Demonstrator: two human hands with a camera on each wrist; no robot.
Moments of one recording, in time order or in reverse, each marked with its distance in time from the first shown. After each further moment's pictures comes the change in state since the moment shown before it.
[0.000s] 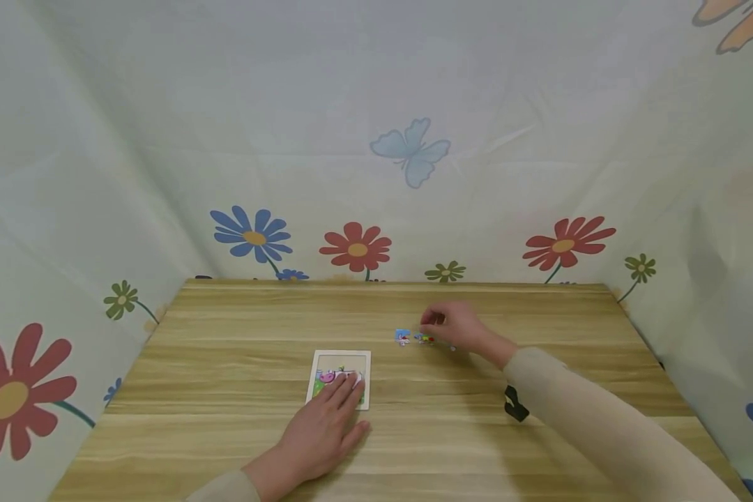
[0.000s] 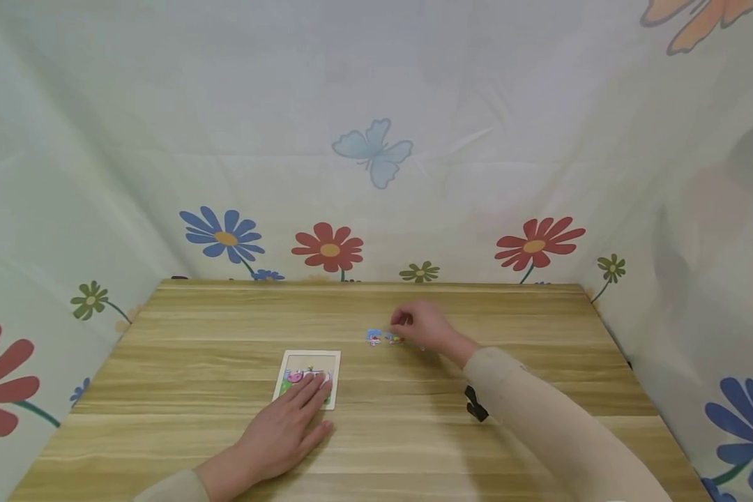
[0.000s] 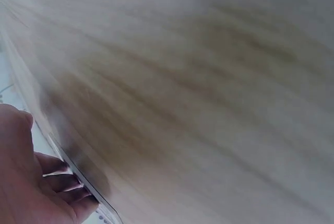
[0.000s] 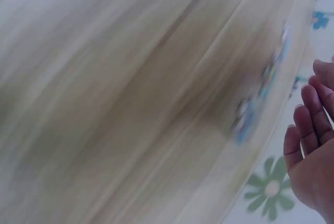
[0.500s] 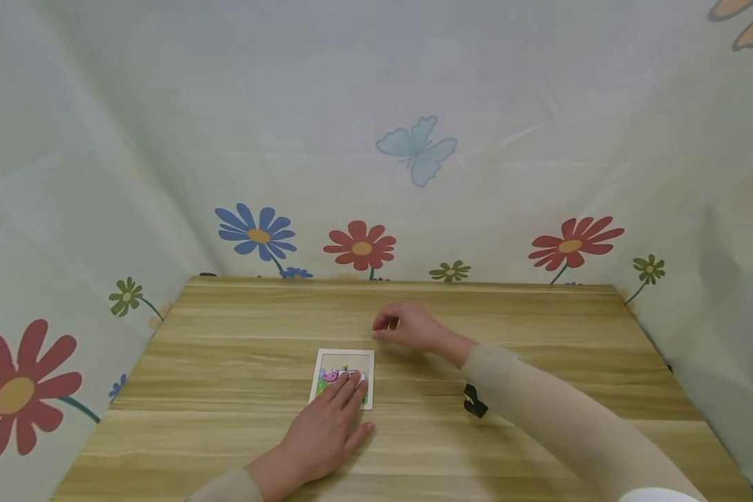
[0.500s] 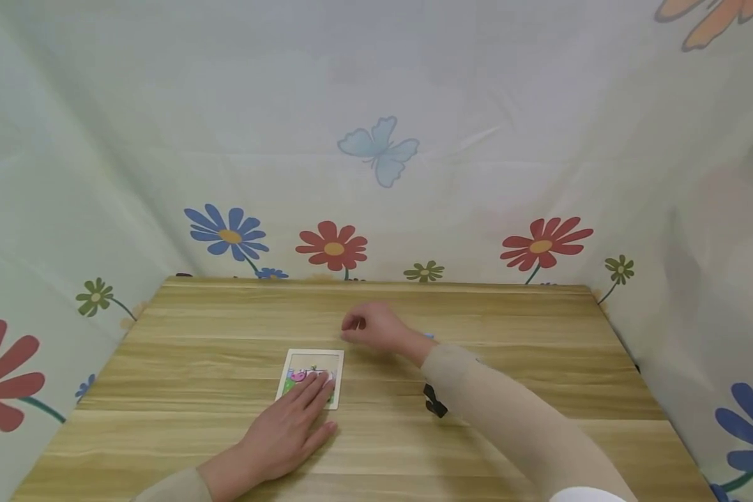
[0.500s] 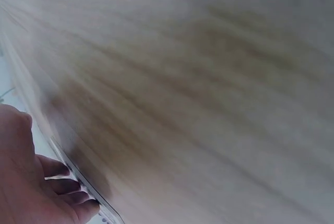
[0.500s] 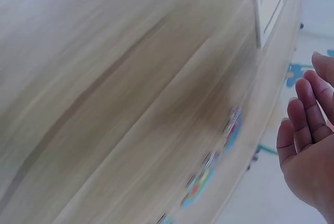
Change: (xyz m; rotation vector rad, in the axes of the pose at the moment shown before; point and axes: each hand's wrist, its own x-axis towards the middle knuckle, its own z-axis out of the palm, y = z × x) left_hand 0.000 0.000 0.000 0.026 -0.058 -0.011; right_hand 0.042 -0.061 0.040 0.087 -0.132 -0.084
